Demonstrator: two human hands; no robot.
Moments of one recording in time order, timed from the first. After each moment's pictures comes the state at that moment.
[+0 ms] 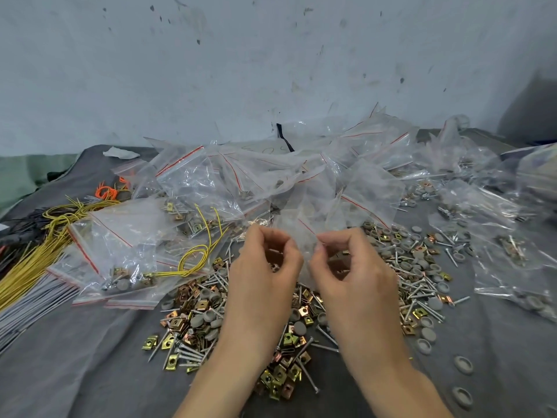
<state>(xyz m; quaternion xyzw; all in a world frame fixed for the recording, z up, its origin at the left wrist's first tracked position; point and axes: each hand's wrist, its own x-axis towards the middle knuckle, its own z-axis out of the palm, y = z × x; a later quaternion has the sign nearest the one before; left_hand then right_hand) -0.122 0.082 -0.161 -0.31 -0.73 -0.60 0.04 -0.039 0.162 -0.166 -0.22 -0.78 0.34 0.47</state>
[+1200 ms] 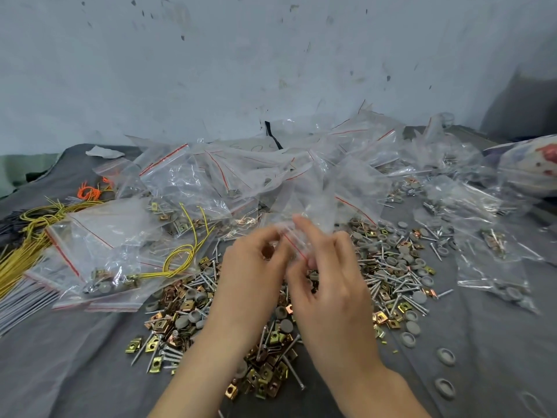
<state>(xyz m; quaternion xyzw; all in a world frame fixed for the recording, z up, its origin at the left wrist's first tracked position) -0.129 0.087 -0.151 -0.39 -0.74 -0.55 -0.02 -0.039 0.152 -0.174 -0.14 -0.81 0.21 0.52</state>
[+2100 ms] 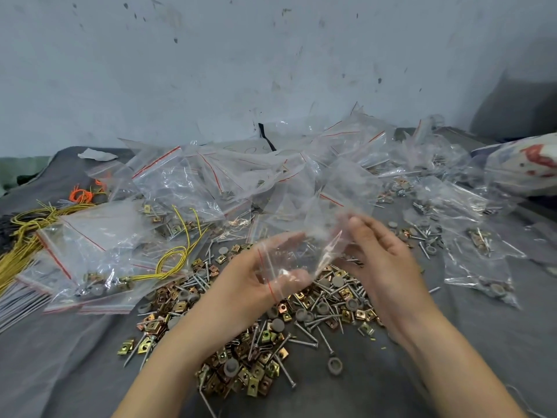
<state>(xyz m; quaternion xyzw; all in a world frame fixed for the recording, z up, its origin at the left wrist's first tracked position) -0.136 0.072 -0.153 -0.48 -0.69 -0.49 -0.22 -0.014 0.229 -0.166 -0.17 -0.57 0.72 0.36</state>
